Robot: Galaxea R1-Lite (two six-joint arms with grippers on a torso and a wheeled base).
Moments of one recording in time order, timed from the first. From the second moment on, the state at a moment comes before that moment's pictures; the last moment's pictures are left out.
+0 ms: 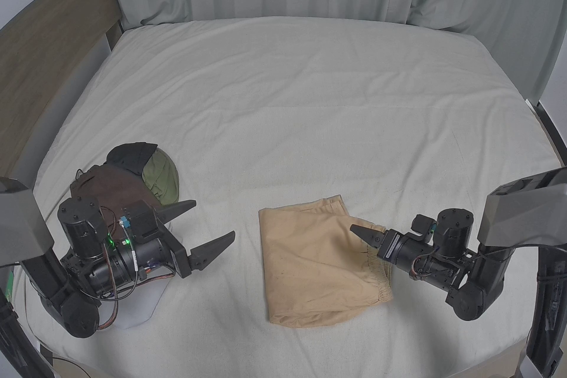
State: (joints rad) left arm -0.31 1.94 -0.27 -1.55 -0.44 0.04; right arm 0.42 2.28 -0.46 -1.55 0.17 0.72
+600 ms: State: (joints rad) left arm -0.31 1.95 -0.27 -1.55 -0.44 0.04; right arm 0.38 2.39 -0.51 -1.55 0.15 0.72
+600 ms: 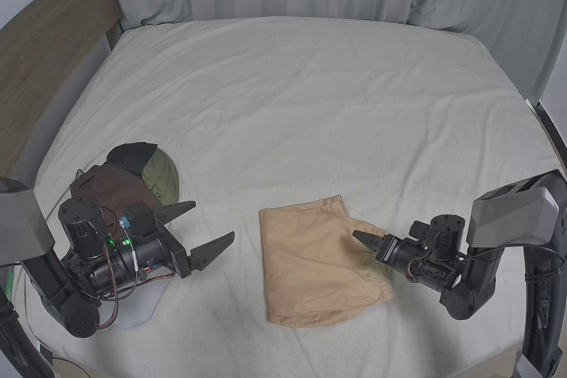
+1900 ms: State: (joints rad) left arm -0.31 1.95 -0.25 -1.55 -0.44 0.04; right arm 0.39 2.45 -0.34 -1.55 0.21 0.65
